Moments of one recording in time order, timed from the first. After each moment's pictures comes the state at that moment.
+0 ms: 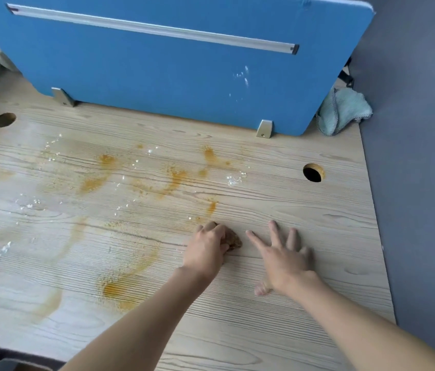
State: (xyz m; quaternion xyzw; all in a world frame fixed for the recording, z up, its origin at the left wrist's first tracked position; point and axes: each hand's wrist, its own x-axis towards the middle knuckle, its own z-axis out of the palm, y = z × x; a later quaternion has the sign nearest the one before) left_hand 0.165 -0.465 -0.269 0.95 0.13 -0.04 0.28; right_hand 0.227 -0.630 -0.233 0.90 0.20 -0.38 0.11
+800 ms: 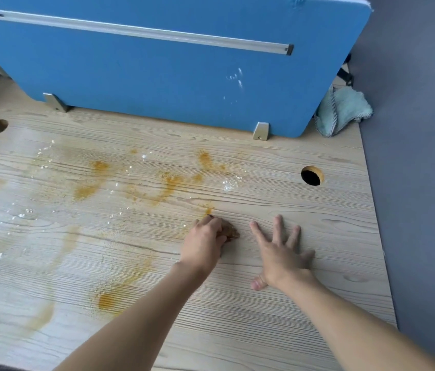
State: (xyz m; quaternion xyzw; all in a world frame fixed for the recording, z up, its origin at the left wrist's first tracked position) left_hand 0.193 -0.463 -0.264 0.94 0.15 -0.02 0.30; right_hand 0.247 -0.620 -0.237 0.90 0.12 -0.41 0.06
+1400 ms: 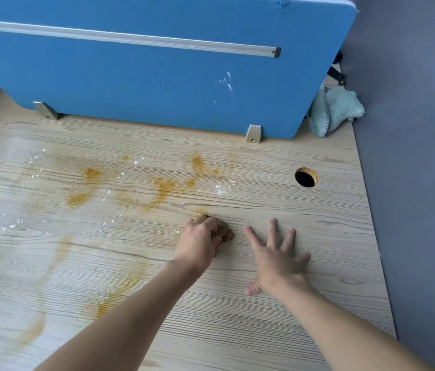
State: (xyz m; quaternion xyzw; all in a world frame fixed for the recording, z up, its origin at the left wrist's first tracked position) left_hand 0.206 -0.458 -0.263 0.95 0.13 -0.02 0.28; right_hand 0.250 -0.621 -0.236 0.90 0.12 -0.41 0.05
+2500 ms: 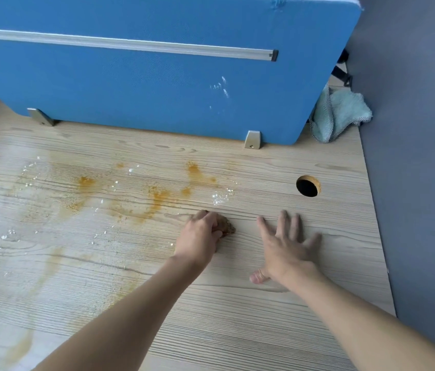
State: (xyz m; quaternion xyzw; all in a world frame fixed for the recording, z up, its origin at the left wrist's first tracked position) left_hand 0.248 -0.457 -0.264 0.95 0.16 -0.02 0.28; right_hand 0.304 -0.630 -0.236 0.91 0.14 -0.37 0.09
